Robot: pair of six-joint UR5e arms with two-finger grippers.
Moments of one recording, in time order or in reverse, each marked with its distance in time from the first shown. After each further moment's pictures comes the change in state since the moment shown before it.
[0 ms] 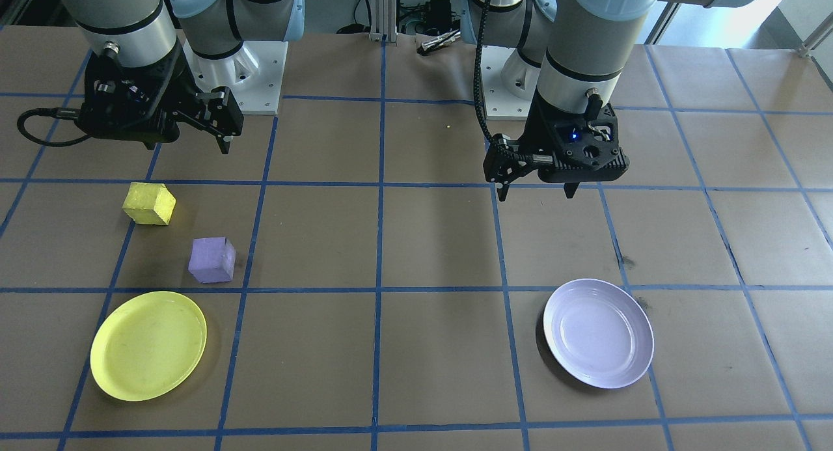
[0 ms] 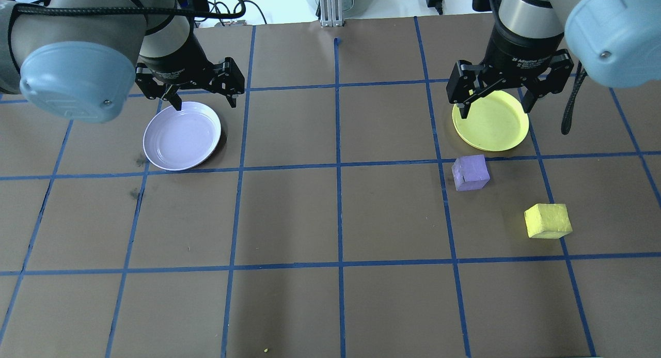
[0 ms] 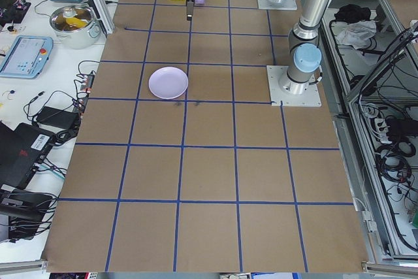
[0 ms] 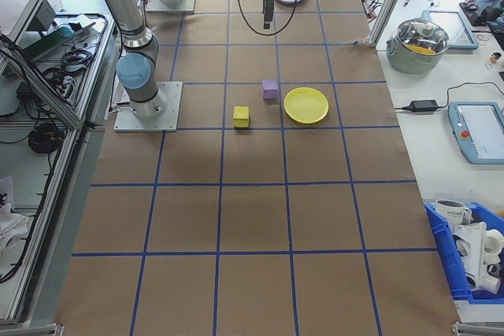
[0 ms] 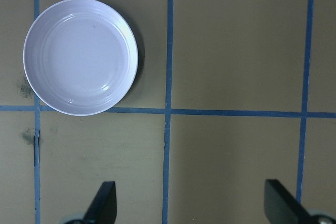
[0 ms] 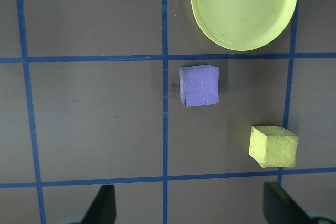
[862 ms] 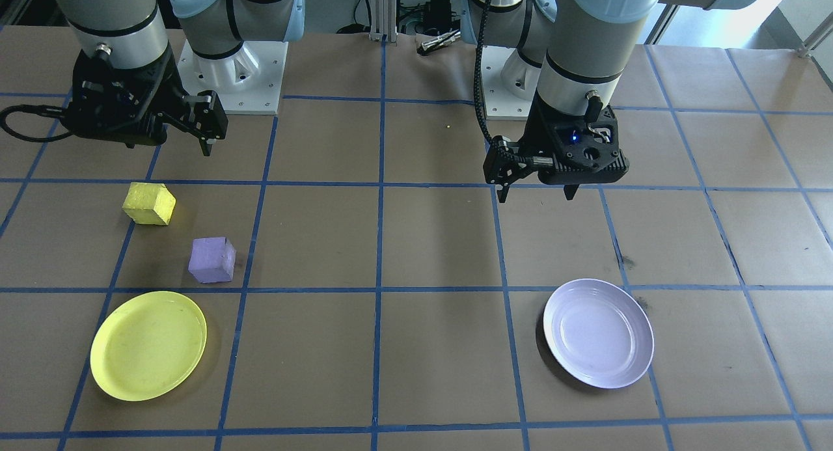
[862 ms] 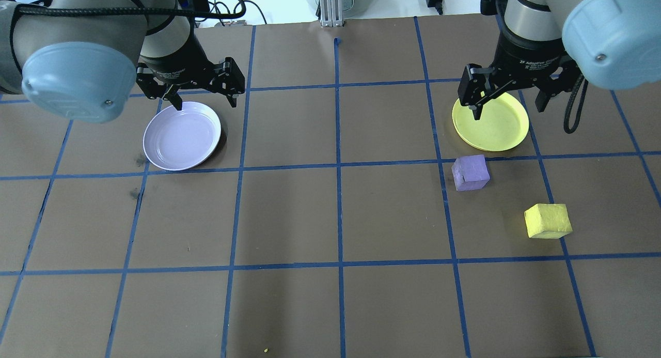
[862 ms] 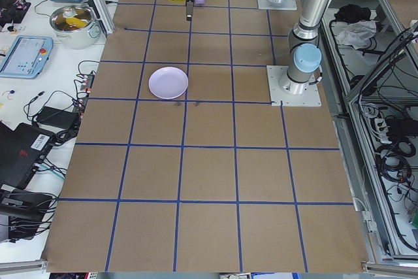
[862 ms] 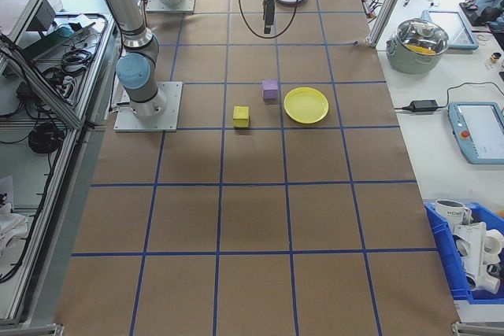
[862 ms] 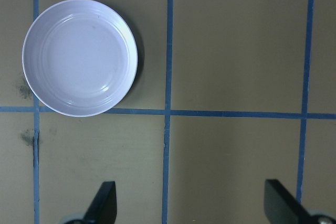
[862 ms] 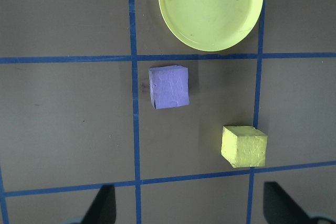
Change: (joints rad) left arm 0.001 -0.003 -0.001 0.005 -0.001 0.000; right arm -0.007 0.014 0.009 -0.011 -0.073 -0.001
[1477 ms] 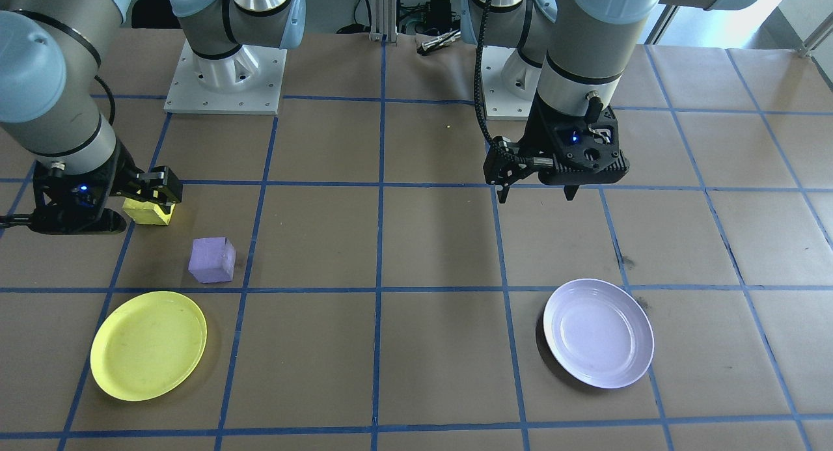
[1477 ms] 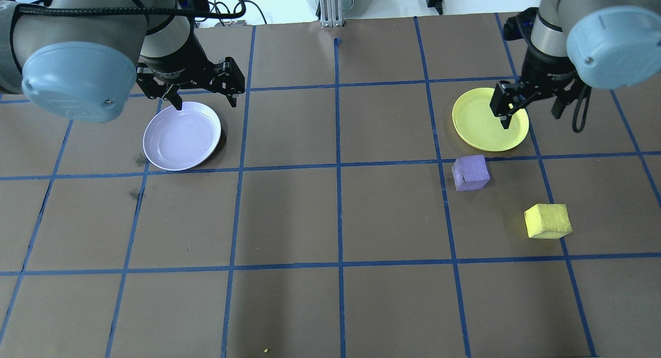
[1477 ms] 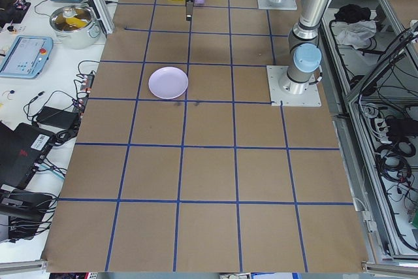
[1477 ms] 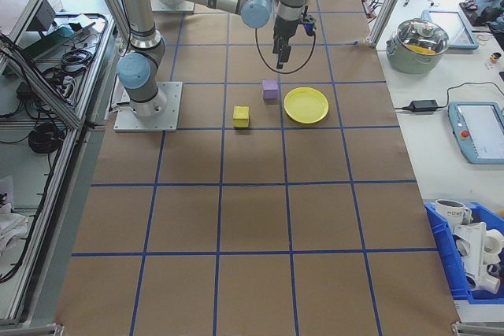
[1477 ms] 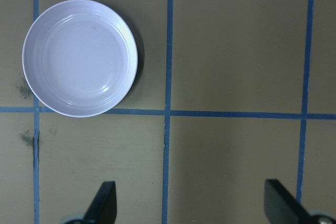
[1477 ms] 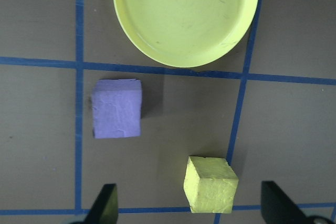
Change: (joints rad) left arm 0.000 -0.001 0.001 0.001 0.000 0.000; right arm -0.154 0.120 0.076 -0.145 -0.006 -0.244
